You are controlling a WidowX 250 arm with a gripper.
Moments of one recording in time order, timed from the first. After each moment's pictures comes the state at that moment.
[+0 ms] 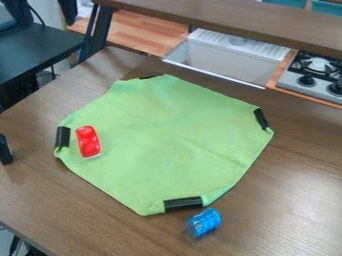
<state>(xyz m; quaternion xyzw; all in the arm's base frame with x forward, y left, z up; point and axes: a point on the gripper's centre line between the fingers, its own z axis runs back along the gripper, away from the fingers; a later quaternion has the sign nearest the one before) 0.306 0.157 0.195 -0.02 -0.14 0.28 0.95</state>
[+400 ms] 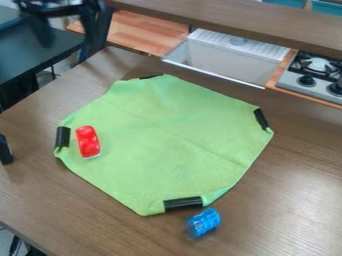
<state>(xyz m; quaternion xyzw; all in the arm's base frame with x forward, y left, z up) 0.320 0.134 0.169 -0.03 -0.13 0.27 0.95</state>
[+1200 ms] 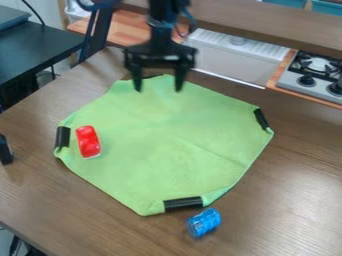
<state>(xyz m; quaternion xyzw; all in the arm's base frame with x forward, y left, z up) 0.394 0.036 0.095 0.04 -0.11 0.28 0.95</state>
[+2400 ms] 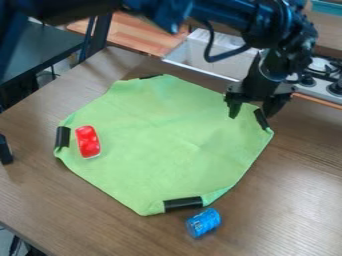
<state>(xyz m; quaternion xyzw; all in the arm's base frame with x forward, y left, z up) 0.467 -0.090 0.049 0.07 -0.23 0.29 0.93</state>
